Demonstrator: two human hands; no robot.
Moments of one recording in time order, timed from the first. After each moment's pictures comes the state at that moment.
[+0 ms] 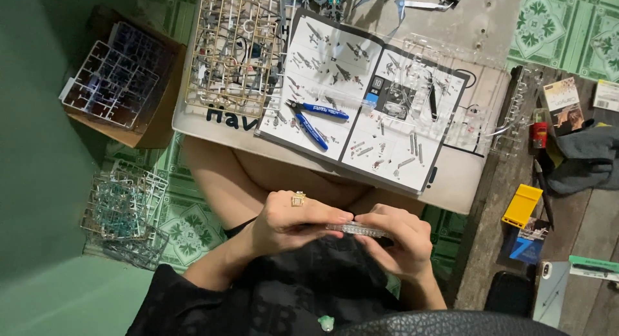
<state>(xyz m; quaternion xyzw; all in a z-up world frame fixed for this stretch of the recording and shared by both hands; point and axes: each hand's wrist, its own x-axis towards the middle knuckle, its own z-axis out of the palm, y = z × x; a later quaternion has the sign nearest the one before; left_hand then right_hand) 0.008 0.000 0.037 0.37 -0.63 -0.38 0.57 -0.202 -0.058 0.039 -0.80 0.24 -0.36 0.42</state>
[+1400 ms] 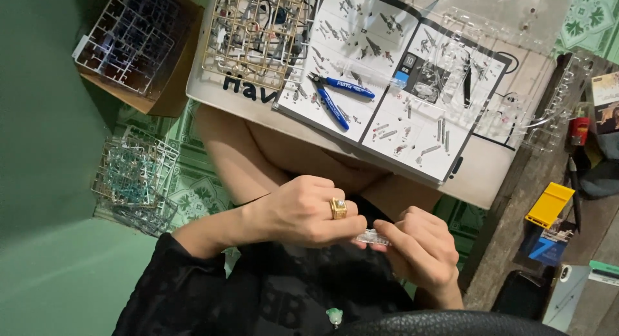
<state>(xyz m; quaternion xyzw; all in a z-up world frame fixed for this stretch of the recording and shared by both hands) 0.015 -0.004 0.061 0.36 -0.84 -0.10 0.39 -0.195 -0.047 0.065 -0.87 0.18 -0.34 0.30</state>
